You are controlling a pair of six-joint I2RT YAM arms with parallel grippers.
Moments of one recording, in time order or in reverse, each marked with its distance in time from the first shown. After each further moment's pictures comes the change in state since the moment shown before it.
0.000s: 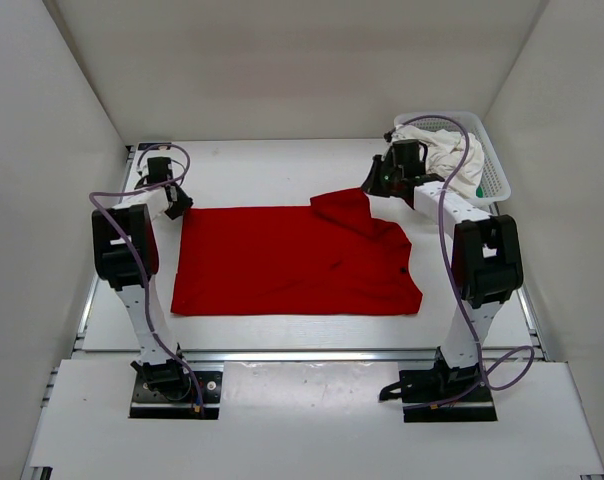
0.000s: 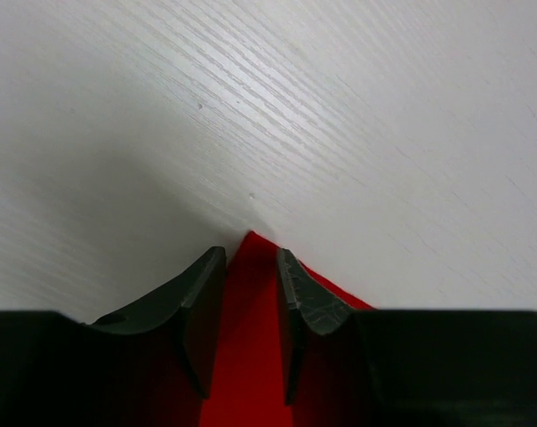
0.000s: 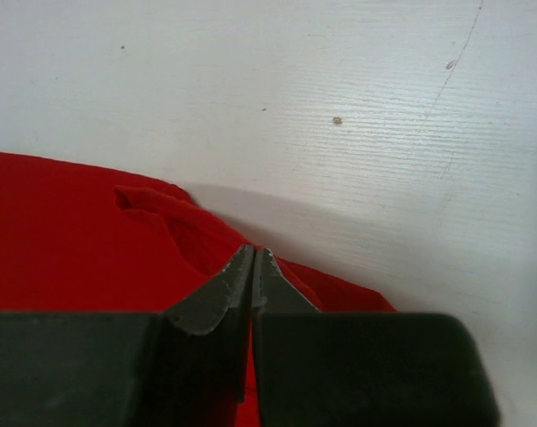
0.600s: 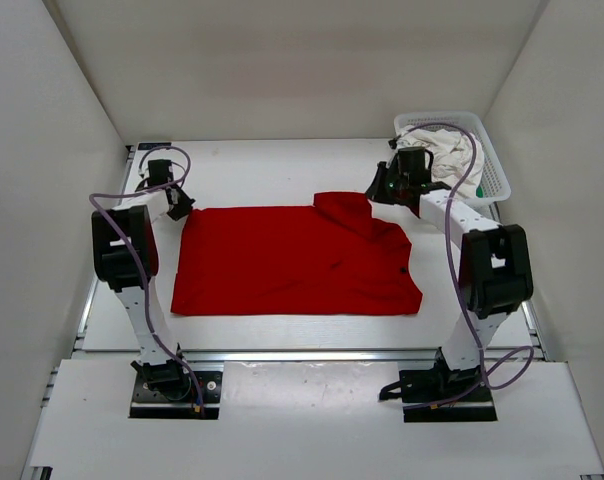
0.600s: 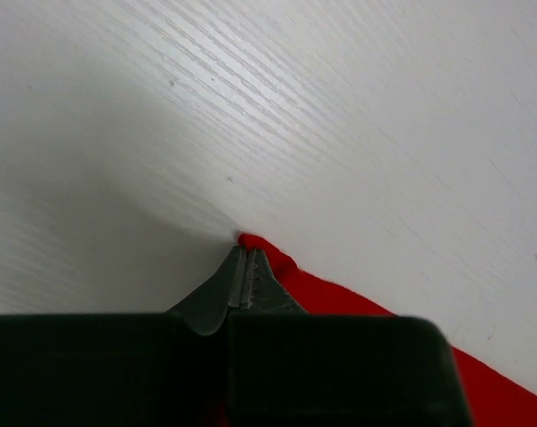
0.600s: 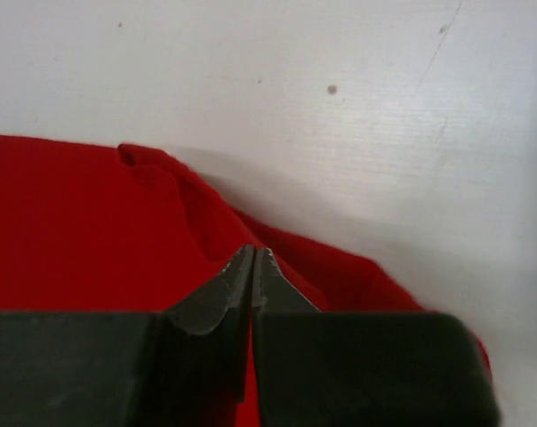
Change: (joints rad) left arm -0.003 0.000 -0.014 0.017 0.051 -0.028; right arm -0.006 -0.047 -0.054 -0.007 -0.008 -0.006
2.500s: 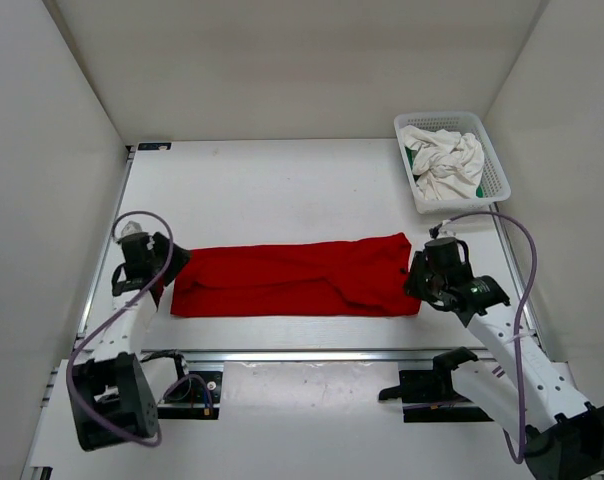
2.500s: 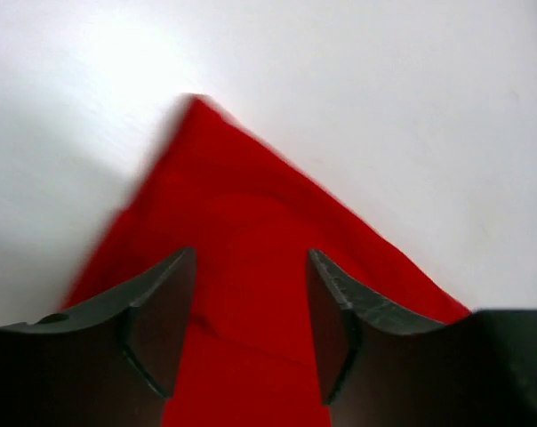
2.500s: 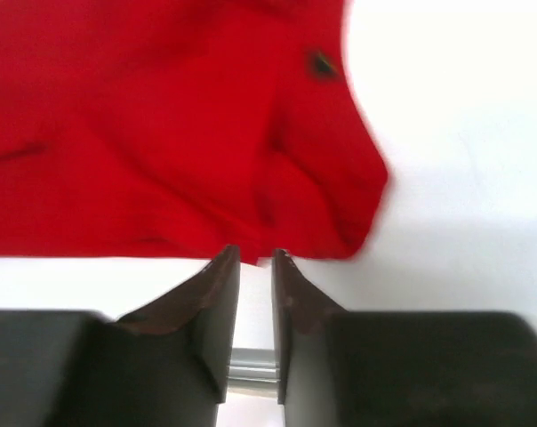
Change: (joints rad) left arm 0.138 -1.019 -0.923 0.086 0.184 -0.101; right arm 0.137 -1.037 -0.705 -0.586 0.324 0.186
